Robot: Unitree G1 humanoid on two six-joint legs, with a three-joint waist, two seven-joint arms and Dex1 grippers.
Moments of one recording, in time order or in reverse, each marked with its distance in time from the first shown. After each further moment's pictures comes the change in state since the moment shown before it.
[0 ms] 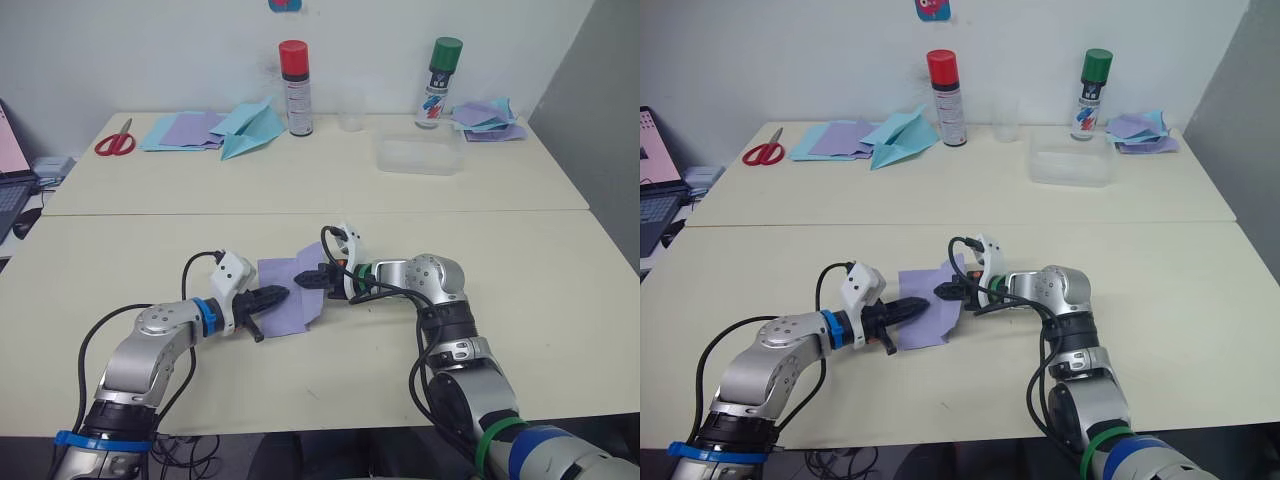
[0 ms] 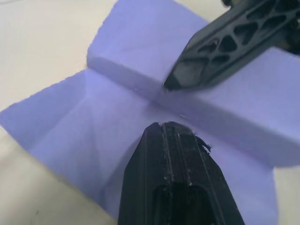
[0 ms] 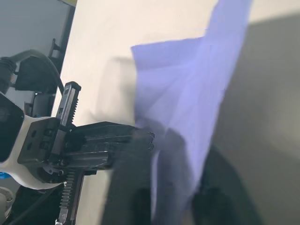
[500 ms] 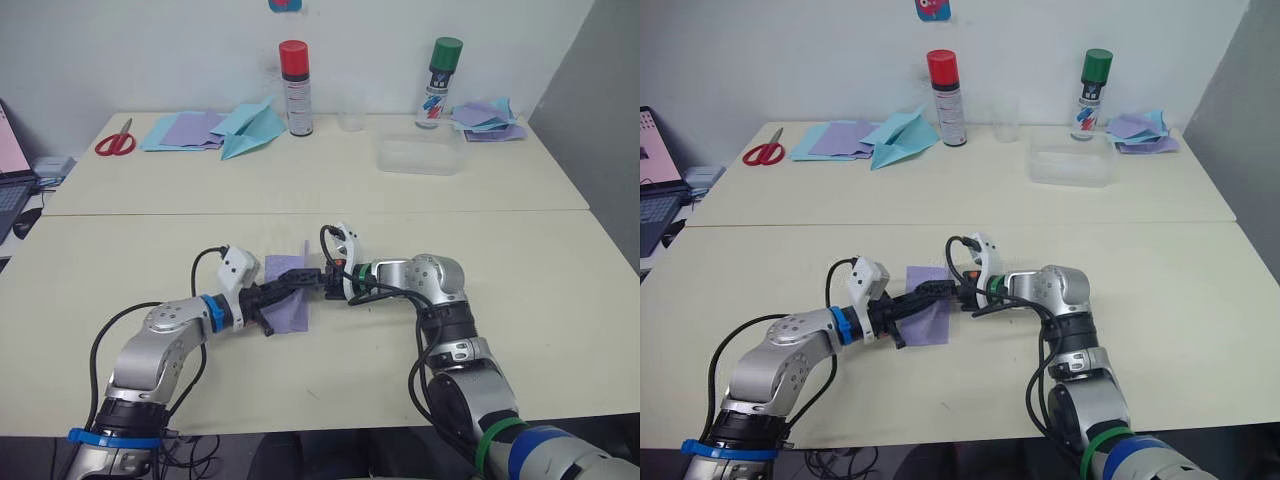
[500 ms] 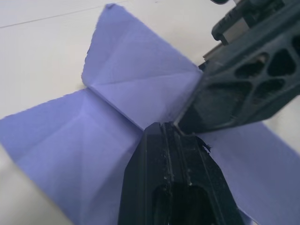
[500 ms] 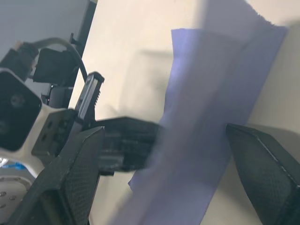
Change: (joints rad) left arm -0.027 -0.061 0.004 -0.020 -0.072 0.007 0.021; right arm -0.012 0.032 0.004 0.029 -0.013 -0.021 0.082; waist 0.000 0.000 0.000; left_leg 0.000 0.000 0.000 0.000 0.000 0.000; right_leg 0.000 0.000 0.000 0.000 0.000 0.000
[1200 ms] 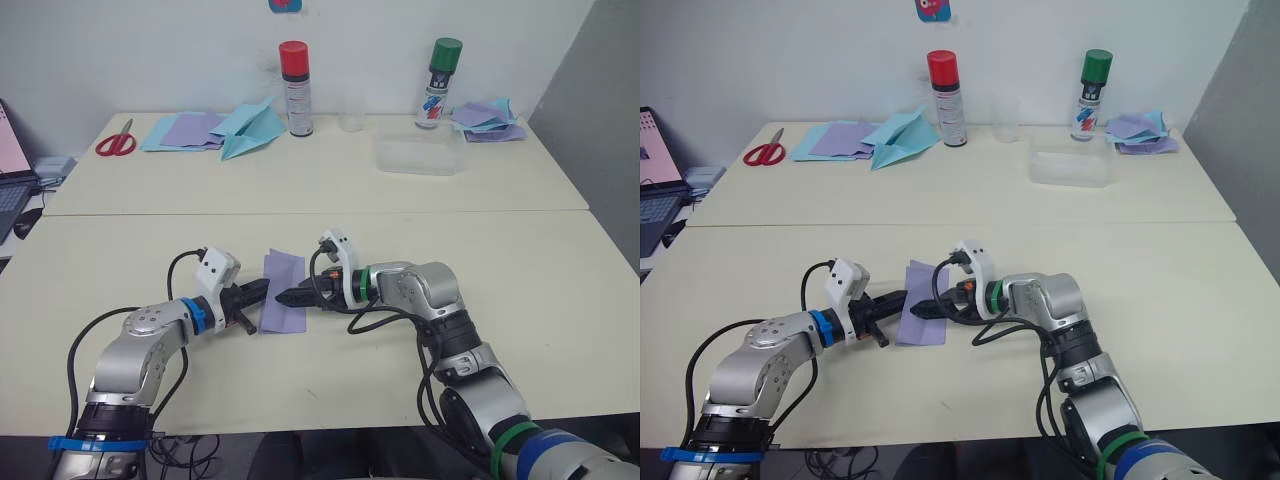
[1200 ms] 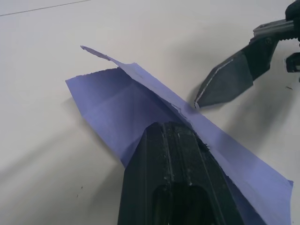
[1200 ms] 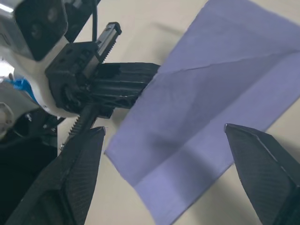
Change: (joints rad) left arm 0.019 0.037 0.064 0.037 0.004 0.005 0.021; right arm 0.046 -0.063 0.223 -0.099 -0.164 -0.110 0.266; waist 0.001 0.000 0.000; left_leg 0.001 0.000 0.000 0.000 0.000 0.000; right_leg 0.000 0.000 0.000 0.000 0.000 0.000
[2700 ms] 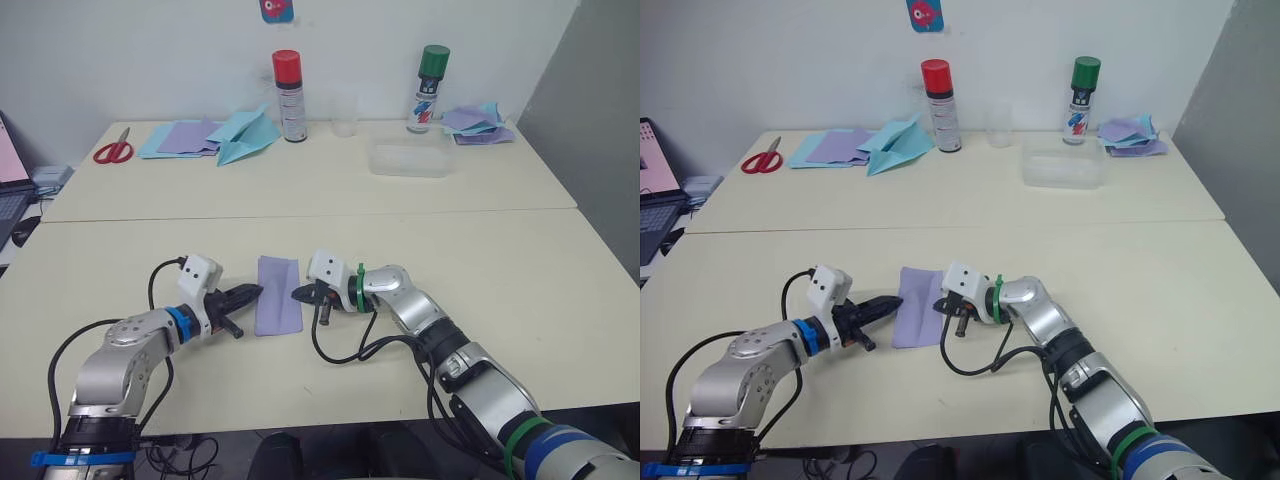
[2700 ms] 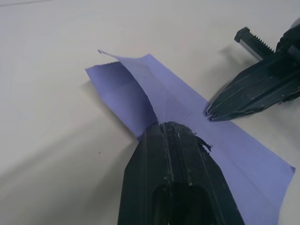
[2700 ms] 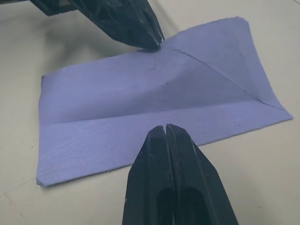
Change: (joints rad) left arm 0.069 0.030 0.081 -0.013 -0.034 0.040 0.030; right arm 0.012 -0.109 0.322 0.385 -0.400 -1.075 0.193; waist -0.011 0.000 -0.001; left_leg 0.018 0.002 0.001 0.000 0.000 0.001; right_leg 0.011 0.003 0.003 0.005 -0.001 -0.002
